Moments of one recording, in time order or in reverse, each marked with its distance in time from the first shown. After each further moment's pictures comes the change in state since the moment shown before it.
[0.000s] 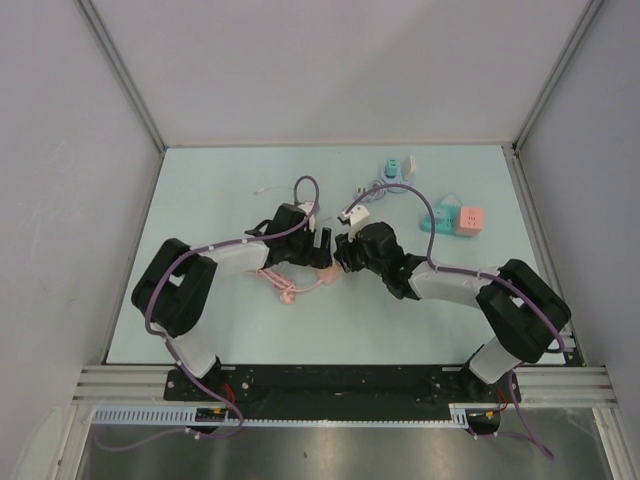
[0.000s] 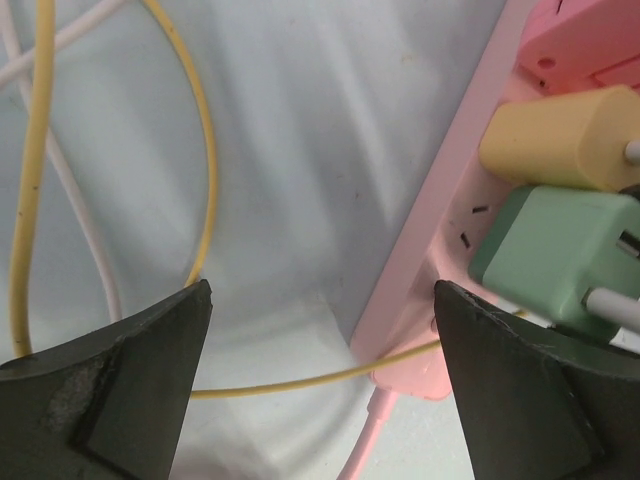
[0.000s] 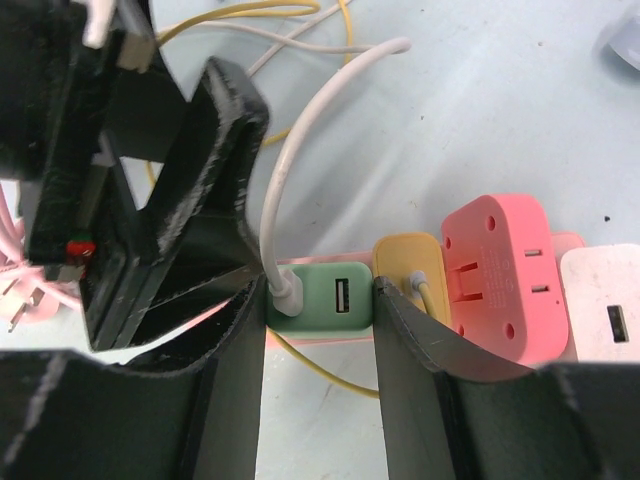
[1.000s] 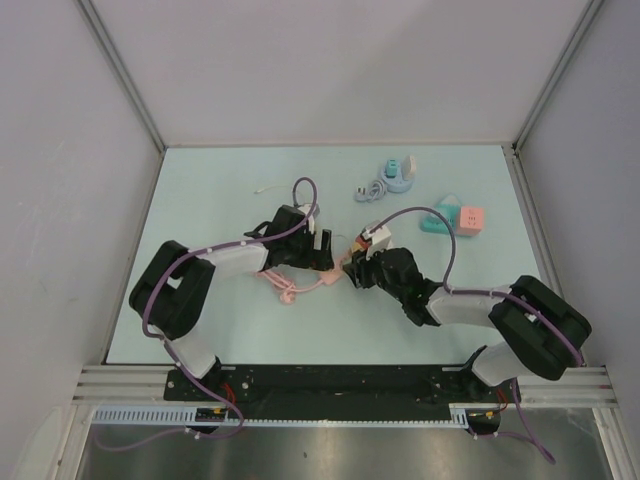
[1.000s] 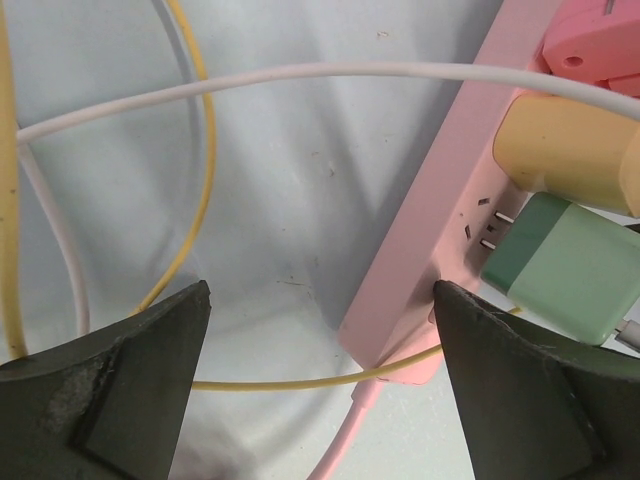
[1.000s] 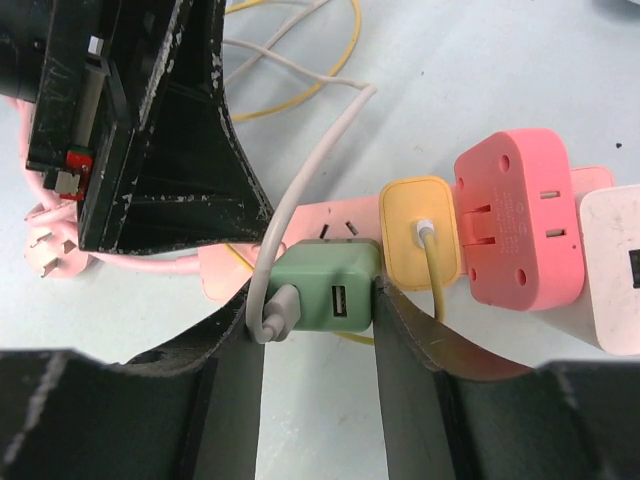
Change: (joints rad) left arm -0.016 -0.029 -0.029 -0.005 0.042 -0.043; right arm 0.027 -0.119 -0.291 0.283 0.043 0.101
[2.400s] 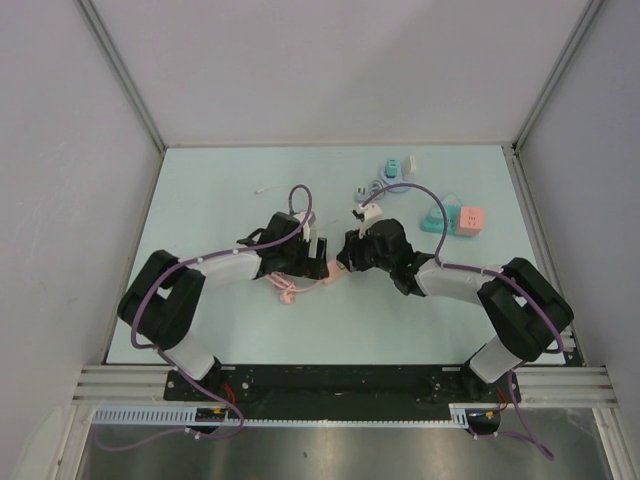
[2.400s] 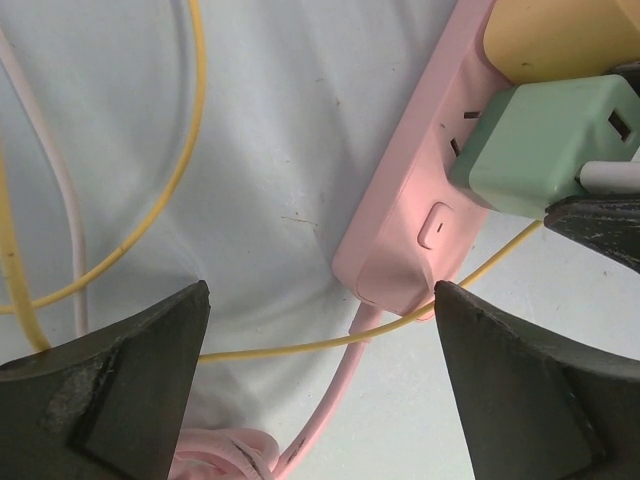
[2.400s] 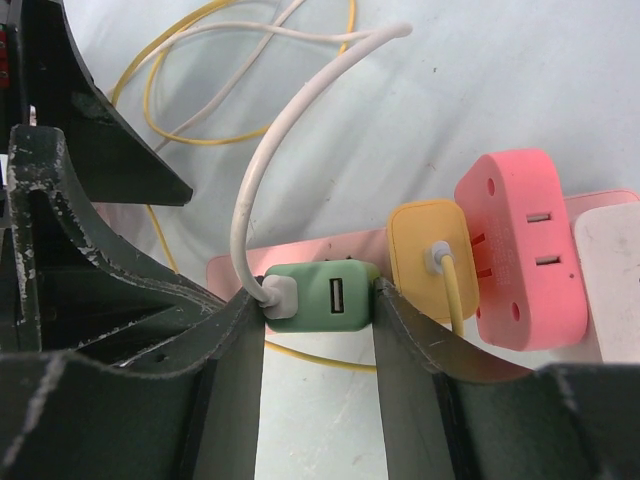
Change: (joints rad) left arm 0.002 -0.086 -0.082 -0.019 0.010 0.016; right arm -0.097 0.131 0.254 -0.291 -0.154 0.090
